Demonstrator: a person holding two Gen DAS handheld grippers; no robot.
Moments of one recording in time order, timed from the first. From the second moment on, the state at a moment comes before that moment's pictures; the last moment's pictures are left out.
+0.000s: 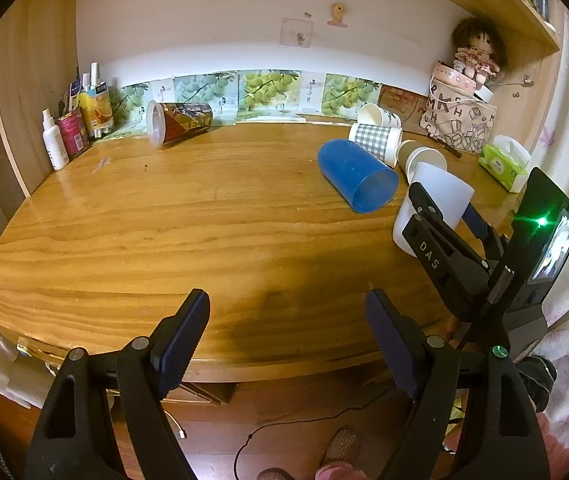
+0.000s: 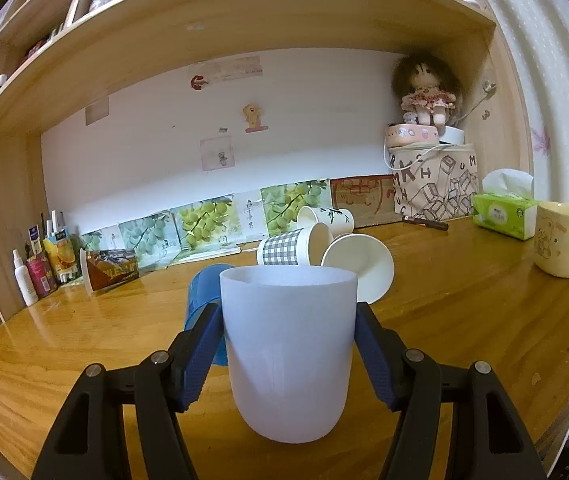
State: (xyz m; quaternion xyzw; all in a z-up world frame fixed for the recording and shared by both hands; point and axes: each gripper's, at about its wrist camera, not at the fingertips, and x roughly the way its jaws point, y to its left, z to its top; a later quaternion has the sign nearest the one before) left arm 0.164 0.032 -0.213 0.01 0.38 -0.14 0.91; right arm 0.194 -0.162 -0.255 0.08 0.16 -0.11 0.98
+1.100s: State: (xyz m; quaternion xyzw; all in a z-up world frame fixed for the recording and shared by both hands) left arm 0.156 0.021 -0.180 0.00 0.42 -0.10 0.90; right arm 0.132 -0.168 -0.242 0.10 0.37 -0.05 0.92
